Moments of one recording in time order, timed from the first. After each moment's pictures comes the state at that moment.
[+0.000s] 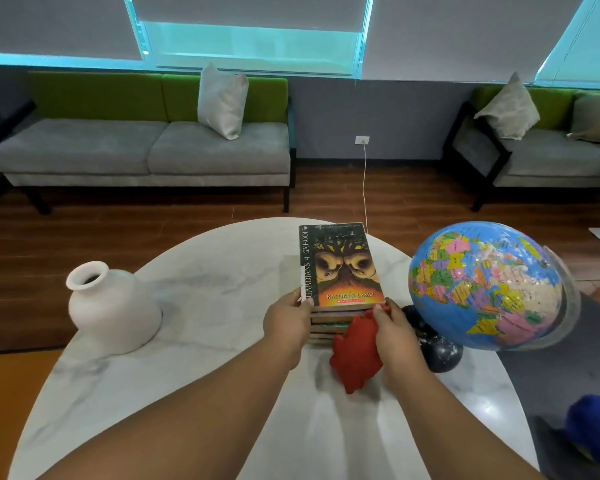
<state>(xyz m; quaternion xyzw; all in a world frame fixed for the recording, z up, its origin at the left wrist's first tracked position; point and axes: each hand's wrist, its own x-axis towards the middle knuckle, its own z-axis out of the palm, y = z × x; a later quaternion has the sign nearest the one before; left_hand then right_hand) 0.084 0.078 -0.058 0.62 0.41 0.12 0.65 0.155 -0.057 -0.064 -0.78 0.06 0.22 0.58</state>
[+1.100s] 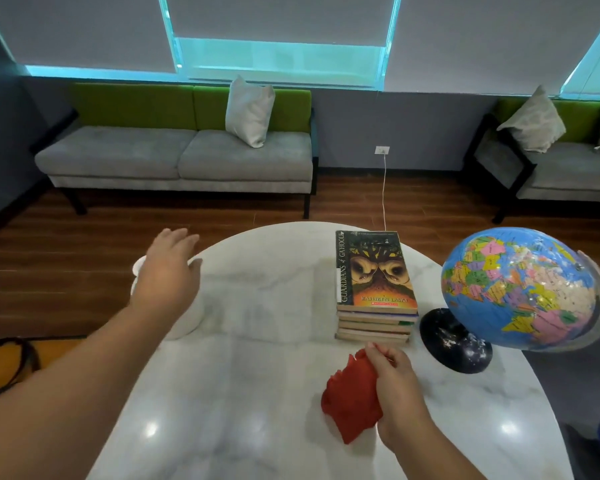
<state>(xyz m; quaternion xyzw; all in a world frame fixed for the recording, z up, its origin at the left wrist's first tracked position) -0.046 0.253 0.006 0.90 0.38 0.18 0.11 0.057 -0.052 -0.062 -0.67 0.13 0.27 0.68</state>
